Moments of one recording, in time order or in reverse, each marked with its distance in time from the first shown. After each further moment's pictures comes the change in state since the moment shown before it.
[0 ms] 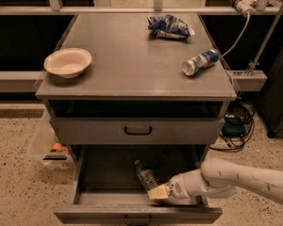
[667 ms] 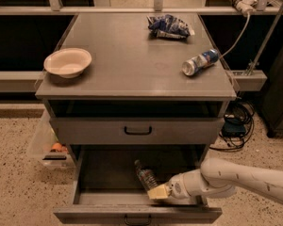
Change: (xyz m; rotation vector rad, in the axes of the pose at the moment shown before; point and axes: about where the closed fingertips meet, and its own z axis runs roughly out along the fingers) arm 0.000 0.000 0.000 0.000 0.000 0.000
